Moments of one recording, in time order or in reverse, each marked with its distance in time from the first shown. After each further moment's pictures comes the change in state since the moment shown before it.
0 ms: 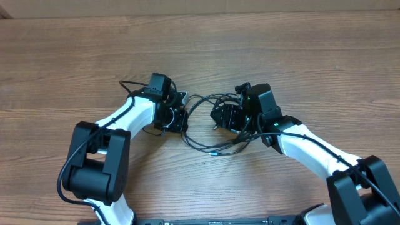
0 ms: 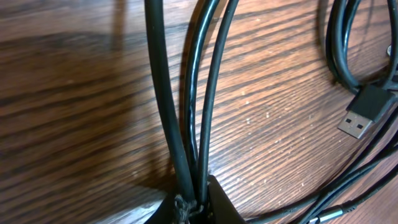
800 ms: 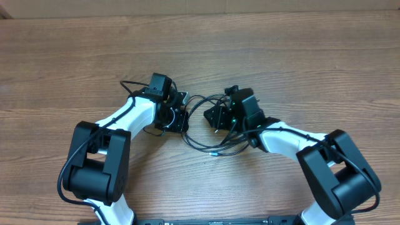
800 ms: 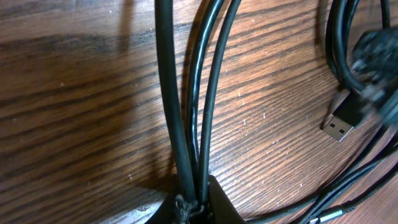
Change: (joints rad) left arm -0.004 0.000 -0.003 0.008 0.003 0.002; right arm 0.086 0.206 0.005 0.227 0.167 0.001
